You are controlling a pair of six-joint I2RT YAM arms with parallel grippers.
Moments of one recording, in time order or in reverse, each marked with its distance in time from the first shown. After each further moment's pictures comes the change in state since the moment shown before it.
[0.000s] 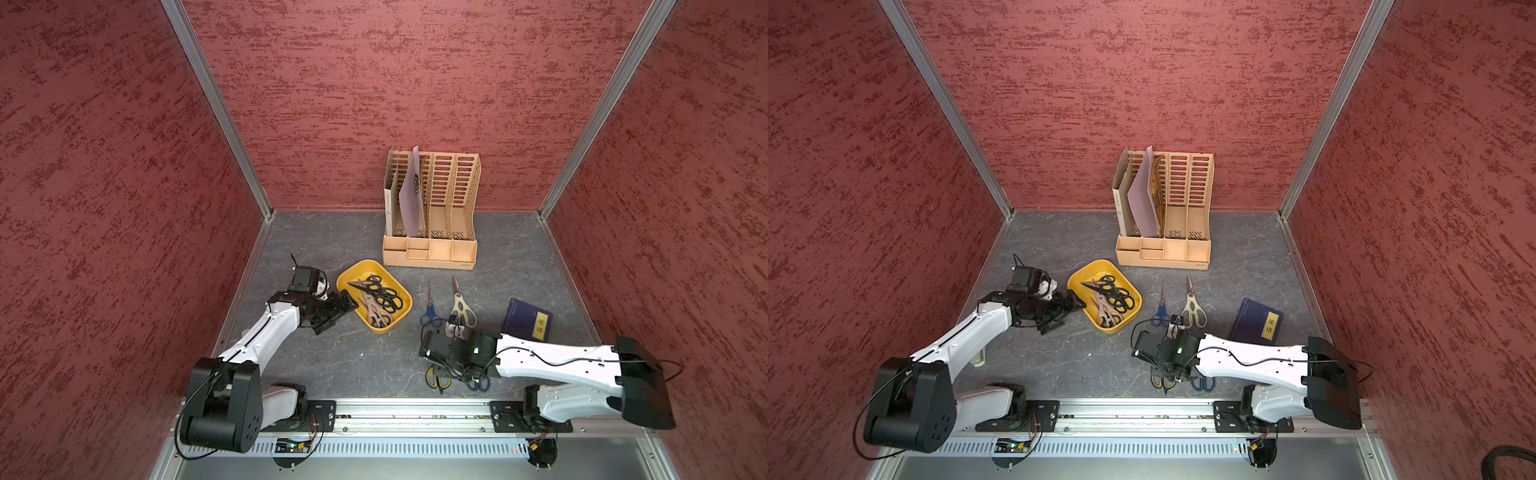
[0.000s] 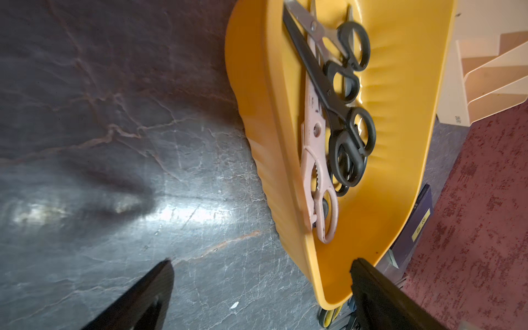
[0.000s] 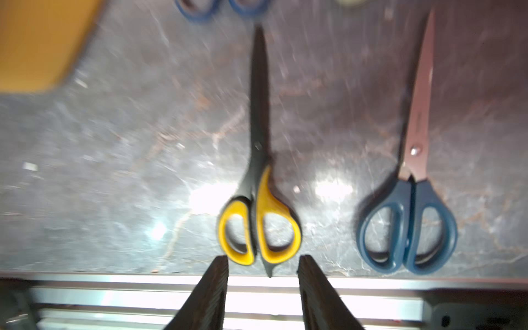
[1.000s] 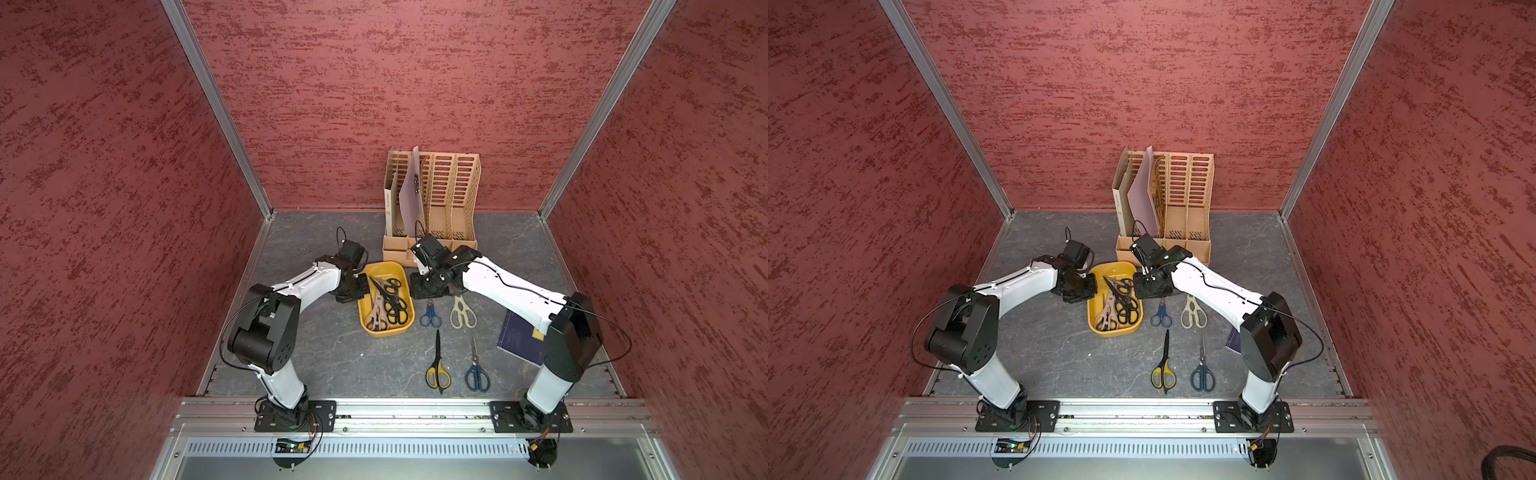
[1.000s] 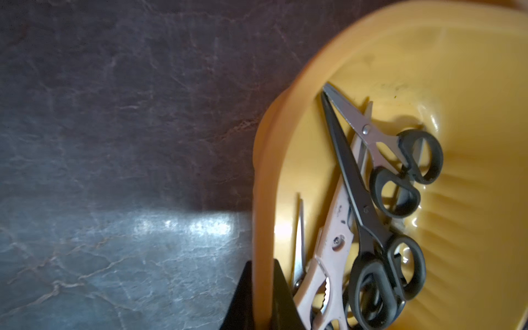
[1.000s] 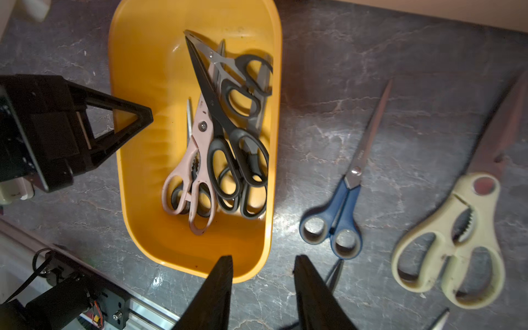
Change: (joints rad) left arm -0.216 0.443 0.409 -0.082 -0.353 0.061; right arm -0.472 0.454 0.592 0.035 -0.318 -0.752
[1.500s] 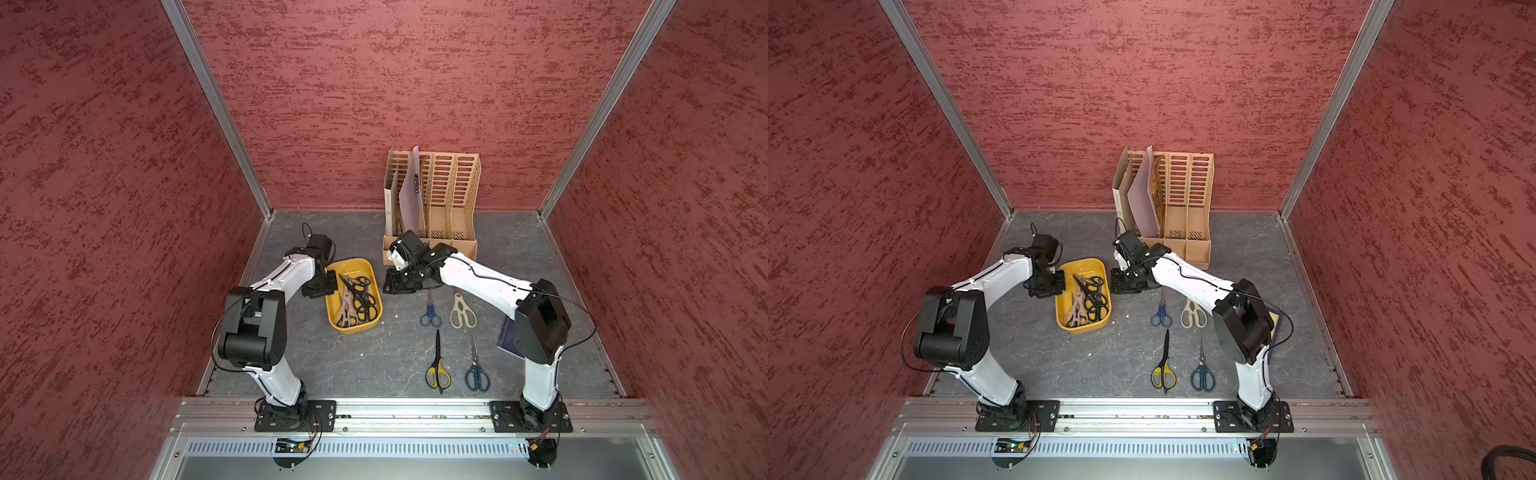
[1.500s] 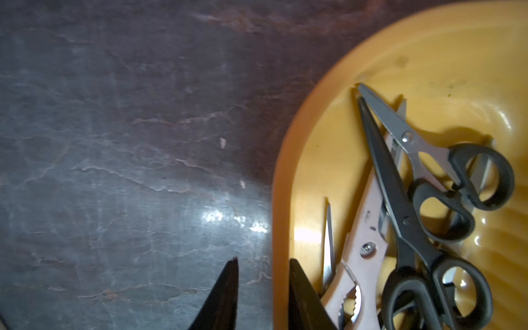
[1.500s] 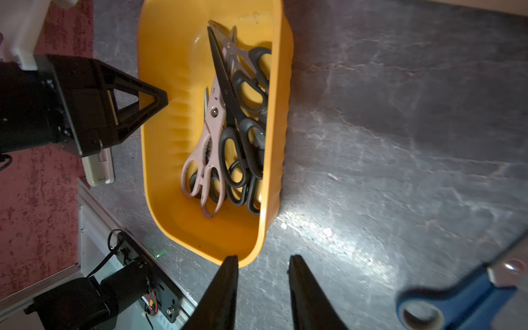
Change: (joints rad) left arm 0.251 -0.011 0.045 -0.156 -0.190 0.245; right arm 0.048 0.185 0.142 0.155 -0.193 0.018
